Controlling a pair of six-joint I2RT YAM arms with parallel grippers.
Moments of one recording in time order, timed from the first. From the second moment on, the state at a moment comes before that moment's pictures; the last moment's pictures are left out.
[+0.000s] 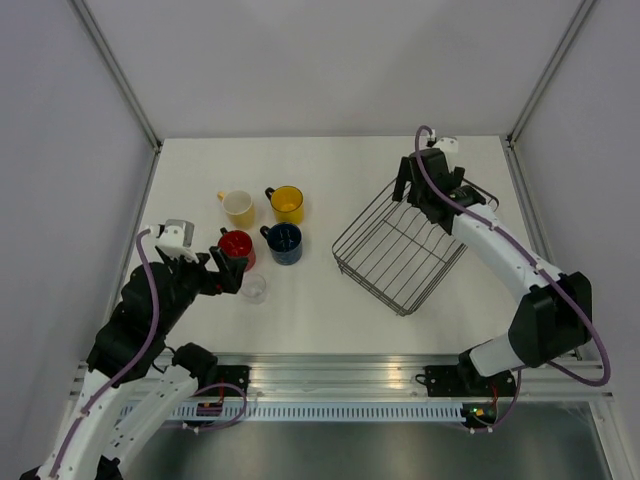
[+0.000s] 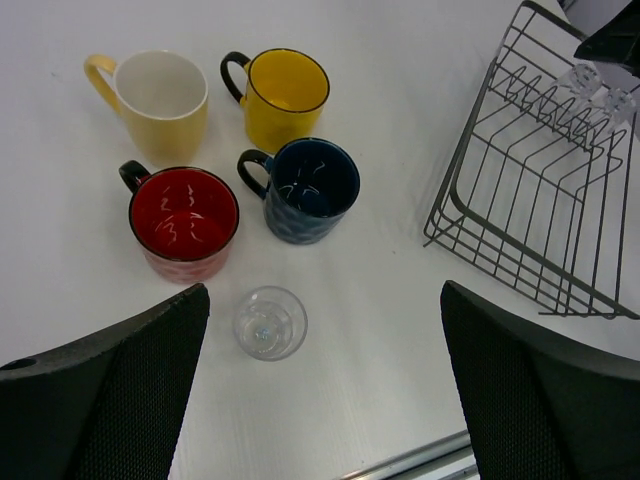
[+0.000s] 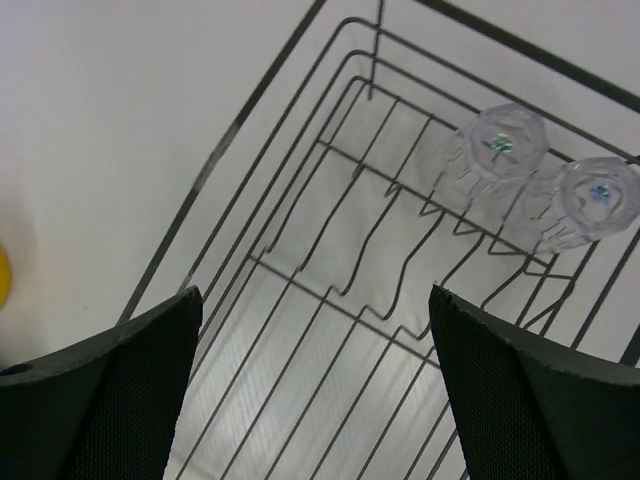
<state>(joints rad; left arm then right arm) -0.48 0.45 0.86 -0.71 -0.13 -0.34 0.43 1.44 1.22 -0.45 0.45 0.44</state>
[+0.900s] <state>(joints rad) -0.48 0.32 0.78 -0.68 -0.26 -0.31 0.08 1.85 1.48 -0.47 0.44 0.49</state>
